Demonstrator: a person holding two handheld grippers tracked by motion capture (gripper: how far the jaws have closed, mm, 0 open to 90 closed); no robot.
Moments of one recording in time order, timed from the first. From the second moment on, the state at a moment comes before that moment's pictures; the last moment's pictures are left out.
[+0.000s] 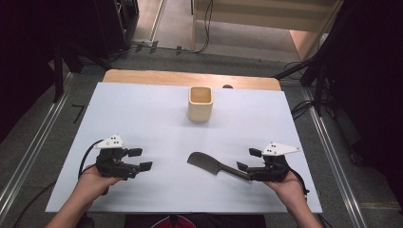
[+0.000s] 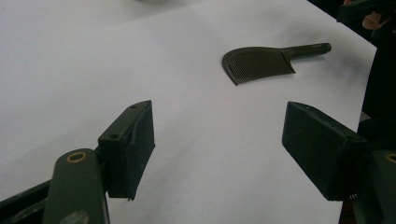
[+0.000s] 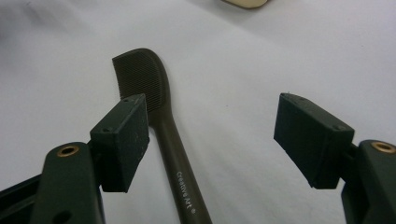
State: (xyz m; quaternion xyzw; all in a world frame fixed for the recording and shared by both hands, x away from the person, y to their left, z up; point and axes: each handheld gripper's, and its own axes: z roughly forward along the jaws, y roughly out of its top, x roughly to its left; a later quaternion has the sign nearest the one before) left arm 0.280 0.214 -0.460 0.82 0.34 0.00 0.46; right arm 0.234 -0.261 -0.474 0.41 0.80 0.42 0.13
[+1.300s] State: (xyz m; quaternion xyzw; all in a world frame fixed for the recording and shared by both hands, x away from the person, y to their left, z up) left arm 0.283 0.213 -0.462 0.83 0.33 0.00 0.46; right arm 0.247 -0.260 -0.463 0.36 0.81 0.46 0.08
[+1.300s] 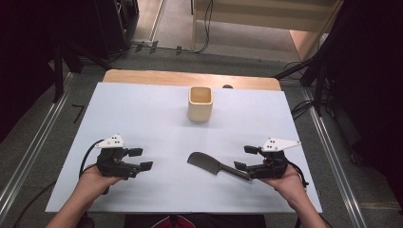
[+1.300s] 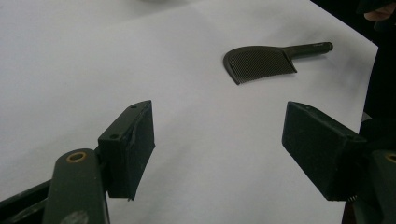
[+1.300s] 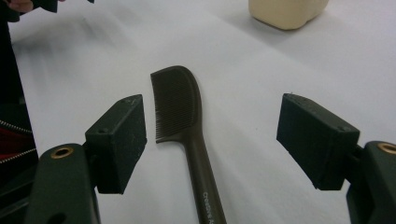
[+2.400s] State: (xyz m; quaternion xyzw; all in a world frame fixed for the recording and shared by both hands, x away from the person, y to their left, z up) left arm 0.282 0.215 -0.461 0.82 0.34 0.00 0.46; right arm 0.251 -0.256 -0.501 0.34 0.84 0.42 0.06
